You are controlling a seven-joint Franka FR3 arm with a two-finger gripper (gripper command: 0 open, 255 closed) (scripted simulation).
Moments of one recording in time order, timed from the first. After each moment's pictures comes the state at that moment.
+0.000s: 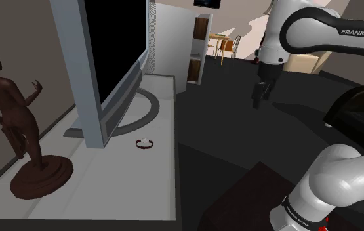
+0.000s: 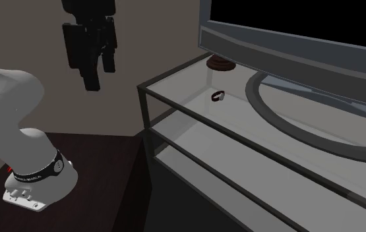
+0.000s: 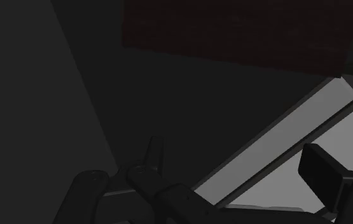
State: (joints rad) arm 0.01 -0.77 0.03 -2.35 -0.10 1.51 -0.06
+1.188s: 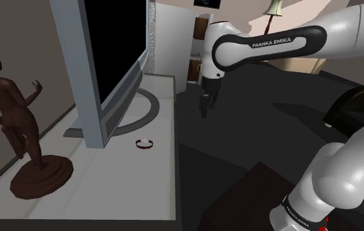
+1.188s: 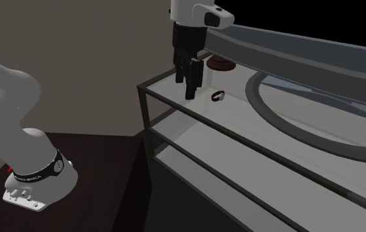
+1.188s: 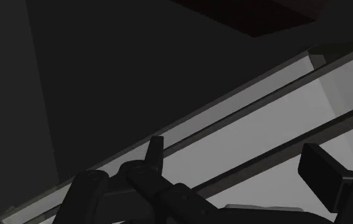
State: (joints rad) arm 0.13 -0.24 0.11 -2.15 -0.01 1.82 -0.12
